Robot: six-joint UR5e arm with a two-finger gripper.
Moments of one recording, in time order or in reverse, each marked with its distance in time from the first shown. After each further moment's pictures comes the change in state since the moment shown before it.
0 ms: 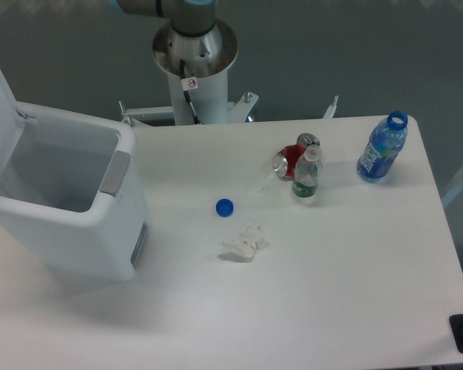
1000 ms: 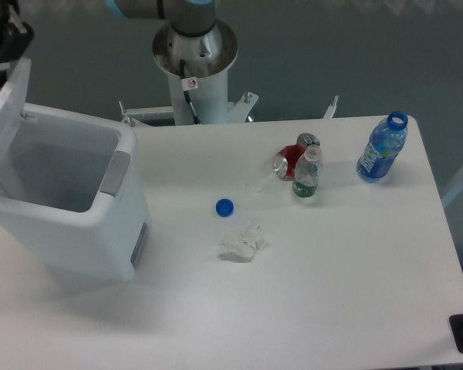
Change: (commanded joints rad) arm 0.118 0.009 -0.046 0.002 -0.008 -0.049
